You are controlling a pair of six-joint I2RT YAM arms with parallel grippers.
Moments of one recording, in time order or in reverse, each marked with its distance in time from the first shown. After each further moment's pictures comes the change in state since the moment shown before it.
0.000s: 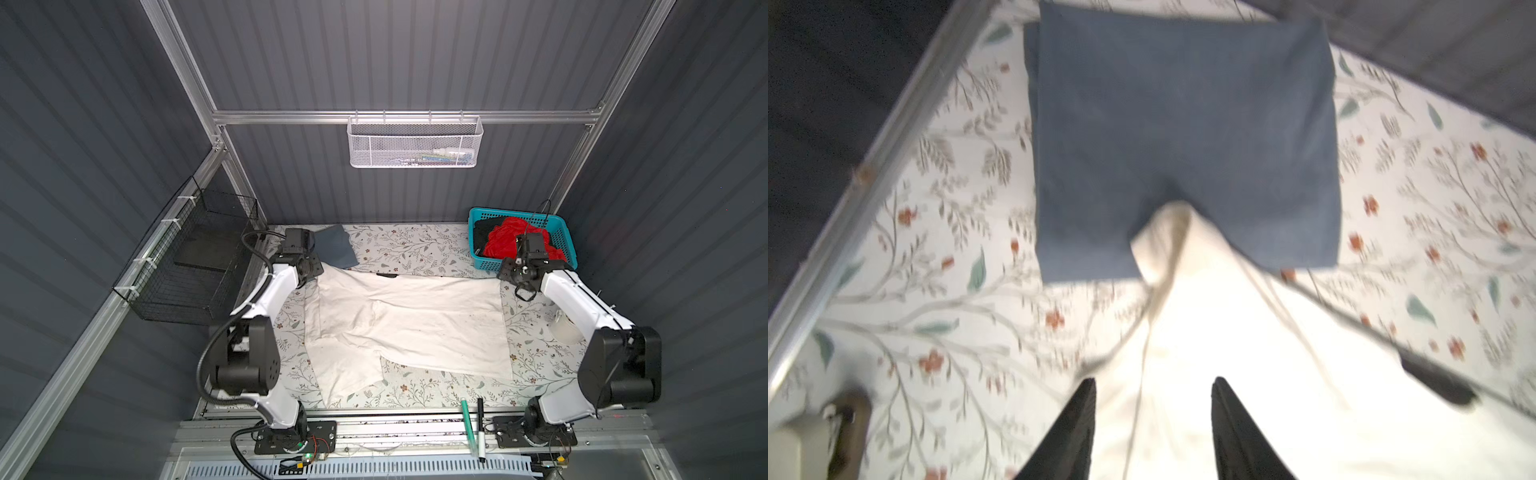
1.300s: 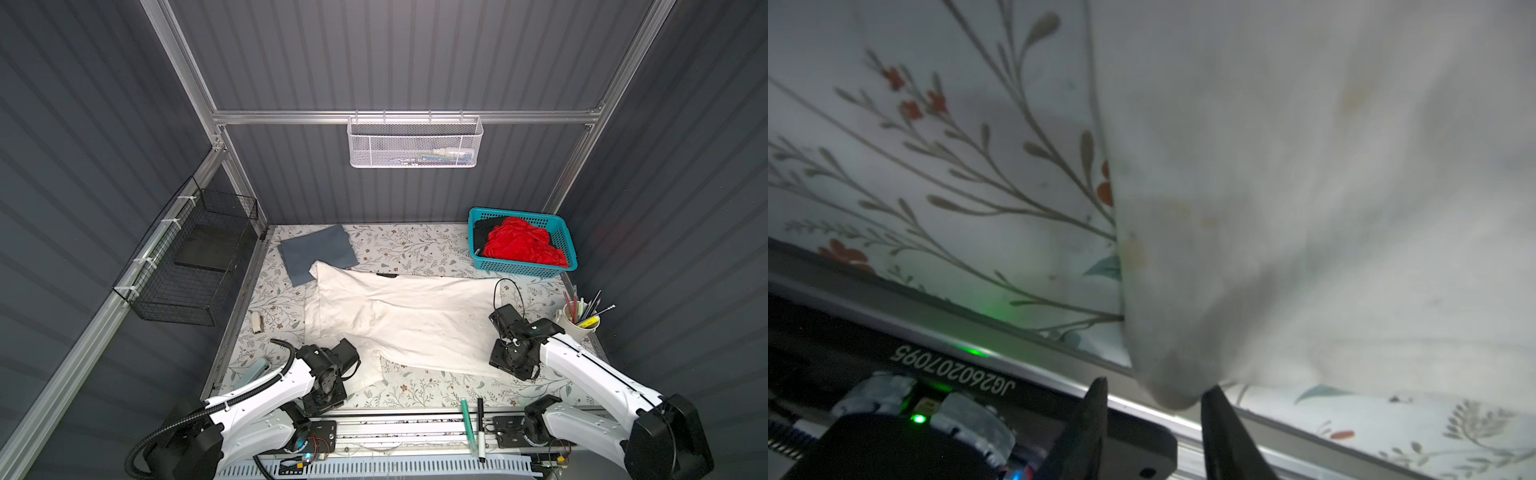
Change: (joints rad) left arm -0.678 -0.491 -0.710 -0.488 0.151 -0.756; right arm 0.312 -0.393 -0.463 -0.412 -0.063 0.434
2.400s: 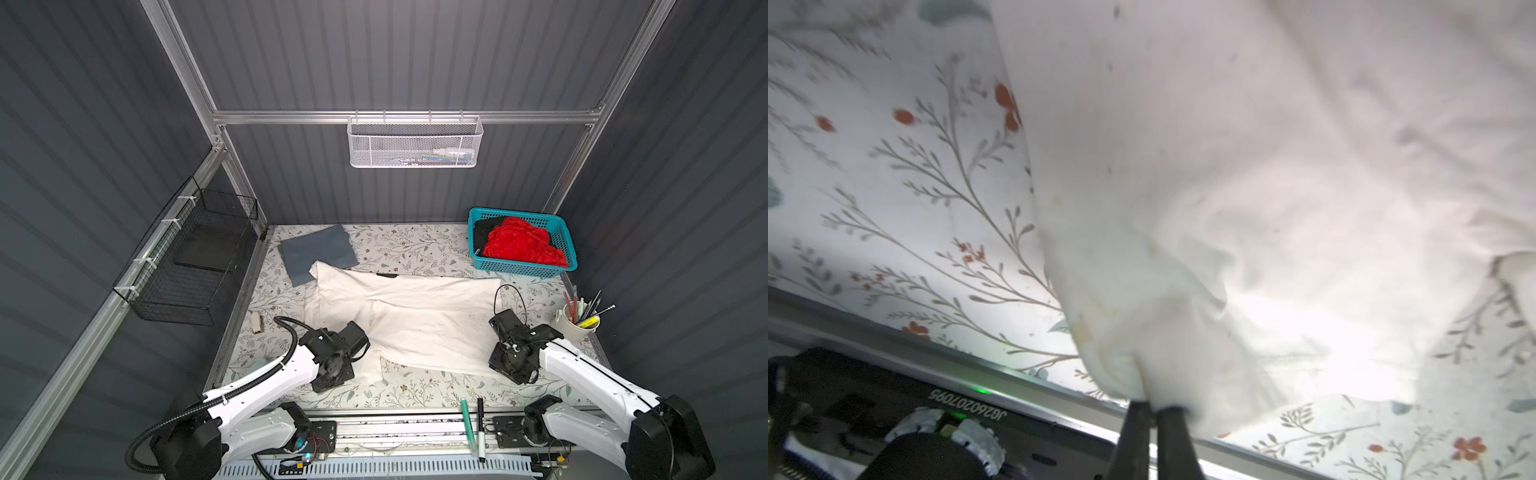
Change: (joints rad) left arm -0.005 0.044 0.247 -0.047 -0.224 0.061; right arm -0.002 -0.013 -0.068 0.044 -0.008 0.101
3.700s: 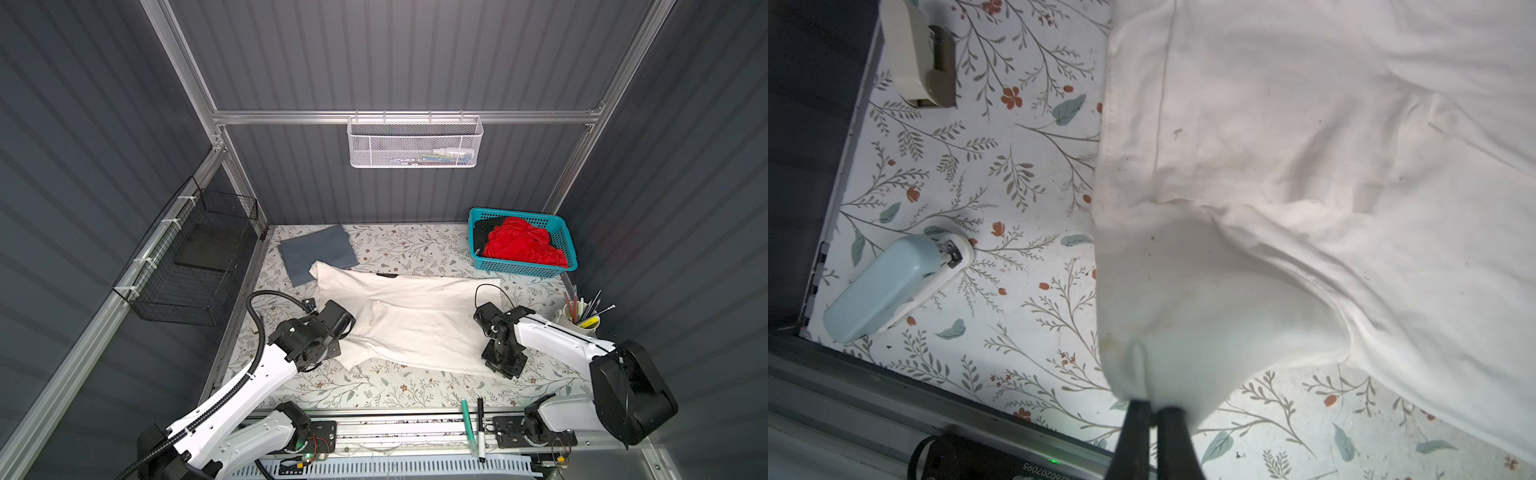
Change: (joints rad) left arm 0.142 -0.117 0.171 -0.059 -0.225 0.238; right arm 0.050 0.310 0.133 -0.046 0.008 0.128
